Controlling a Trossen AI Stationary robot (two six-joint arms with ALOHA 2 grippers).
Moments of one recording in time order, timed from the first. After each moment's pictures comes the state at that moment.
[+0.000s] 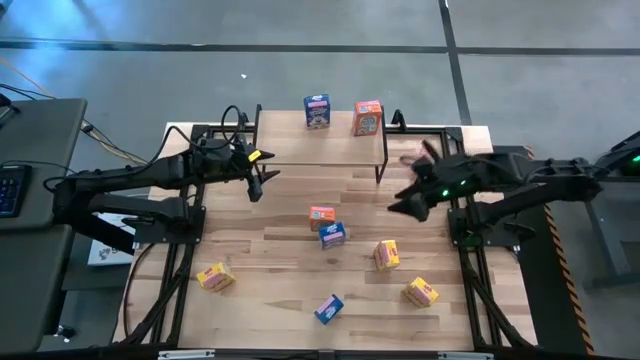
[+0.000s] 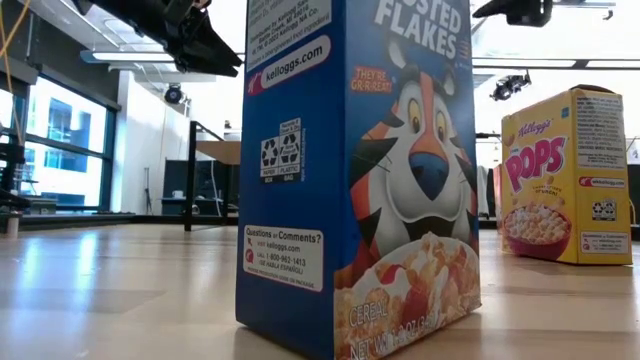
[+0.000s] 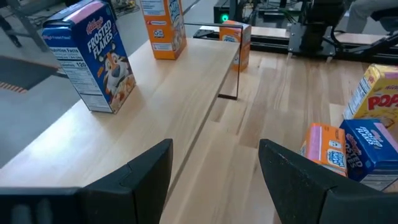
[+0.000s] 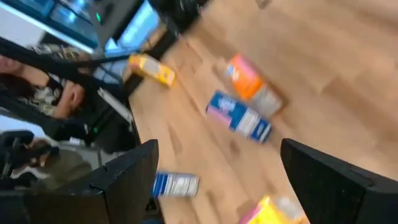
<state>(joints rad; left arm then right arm) 0.26 0.90 0.73 -0.23 -0.14 0.05 0.11 0.94 1.11 -0.77 0.02 0.89</state>
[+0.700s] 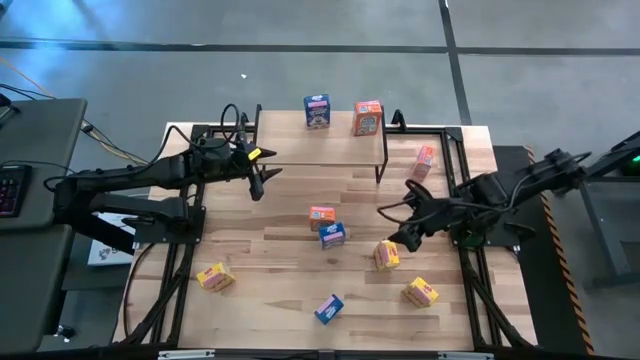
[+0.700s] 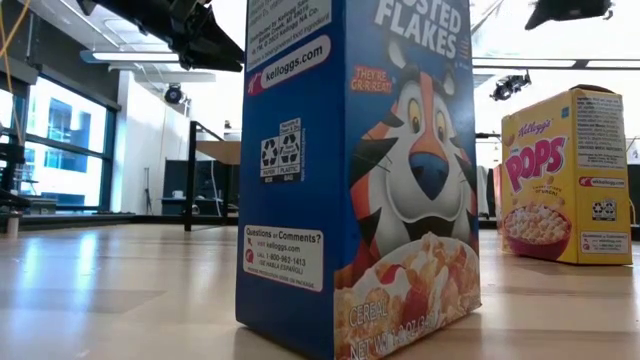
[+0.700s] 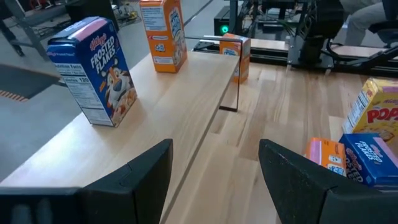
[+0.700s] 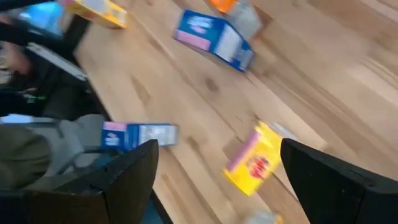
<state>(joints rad) 0.26 0.91 0.73 -0.18 -0.15 0.05 0.40 1.11 1.19 -0.99 0.17 1.20</state>
